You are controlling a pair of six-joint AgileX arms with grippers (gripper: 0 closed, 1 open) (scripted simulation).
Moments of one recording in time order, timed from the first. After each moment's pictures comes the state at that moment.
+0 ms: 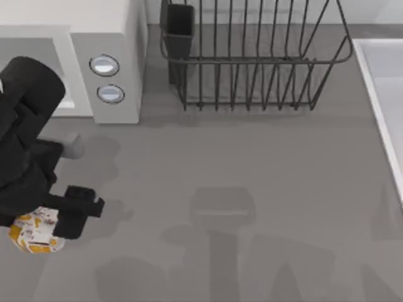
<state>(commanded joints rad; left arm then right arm) -0.34 1.41 0.97 -1.09 0.00 -0.12 0.00 0.00 0.00 0.00 0.00 0.00</state>
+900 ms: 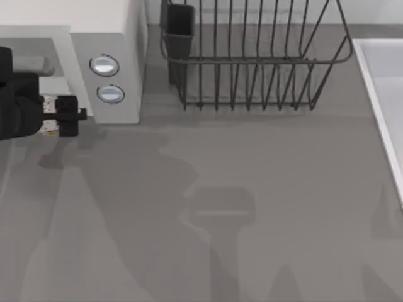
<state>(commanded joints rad) -0.03 1.84 0.91 0.11 0.13 0.01 0.00 0.00 0.00 0.00 0.00 0.00</state>
